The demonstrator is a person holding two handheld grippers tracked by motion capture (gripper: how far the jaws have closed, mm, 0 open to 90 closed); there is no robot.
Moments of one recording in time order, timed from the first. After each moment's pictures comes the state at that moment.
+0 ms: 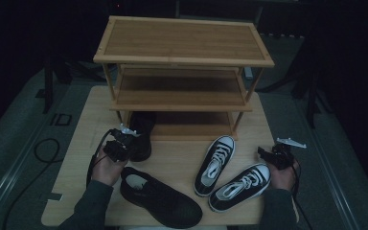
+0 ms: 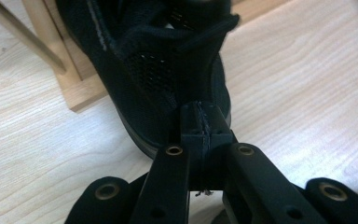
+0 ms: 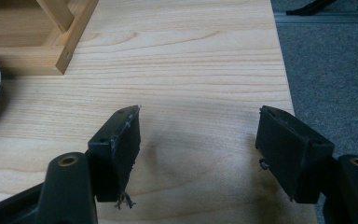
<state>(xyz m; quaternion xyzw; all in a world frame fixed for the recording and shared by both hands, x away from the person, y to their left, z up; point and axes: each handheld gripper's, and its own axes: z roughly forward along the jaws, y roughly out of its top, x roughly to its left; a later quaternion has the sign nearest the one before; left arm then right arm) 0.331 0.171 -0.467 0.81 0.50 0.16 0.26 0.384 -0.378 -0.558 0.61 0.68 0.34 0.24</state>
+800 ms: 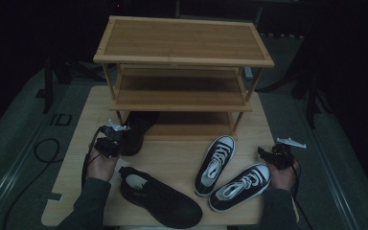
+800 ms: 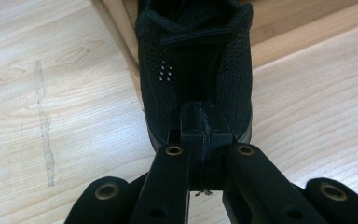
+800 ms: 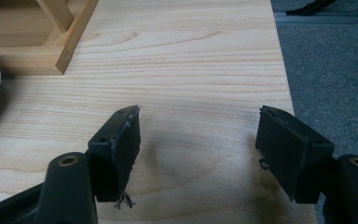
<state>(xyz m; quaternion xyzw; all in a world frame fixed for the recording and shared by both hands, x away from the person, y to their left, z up) 0.338 0.193 -0.472 0.77 0.55 0.23 0.25 0.384 -0.378 -0.558 0.61 0.68 0.34 0.24</state>
